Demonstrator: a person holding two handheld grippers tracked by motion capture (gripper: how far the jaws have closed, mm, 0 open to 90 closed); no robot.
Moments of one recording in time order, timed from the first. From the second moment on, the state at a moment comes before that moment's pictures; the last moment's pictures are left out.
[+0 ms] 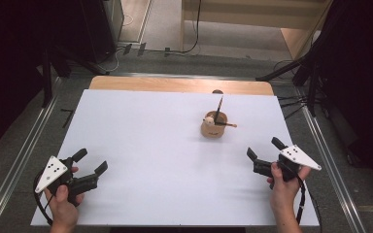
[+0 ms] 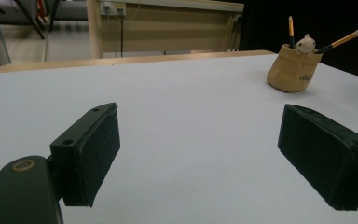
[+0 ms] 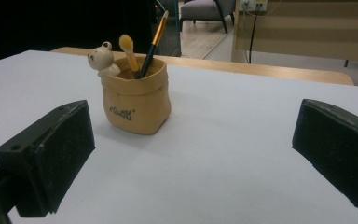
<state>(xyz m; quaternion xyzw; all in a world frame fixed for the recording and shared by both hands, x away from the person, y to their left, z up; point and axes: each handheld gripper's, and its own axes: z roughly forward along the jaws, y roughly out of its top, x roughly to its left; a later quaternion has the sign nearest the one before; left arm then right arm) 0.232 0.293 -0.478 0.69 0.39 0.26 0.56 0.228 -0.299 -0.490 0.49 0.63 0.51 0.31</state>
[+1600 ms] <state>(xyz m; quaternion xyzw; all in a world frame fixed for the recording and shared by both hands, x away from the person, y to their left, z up) 0.232 0.290 -0.479 0.69 0.39 0.26 0.55 0.168 -0.337 -0.508 0.52 0.64 0.47 0.32</state>
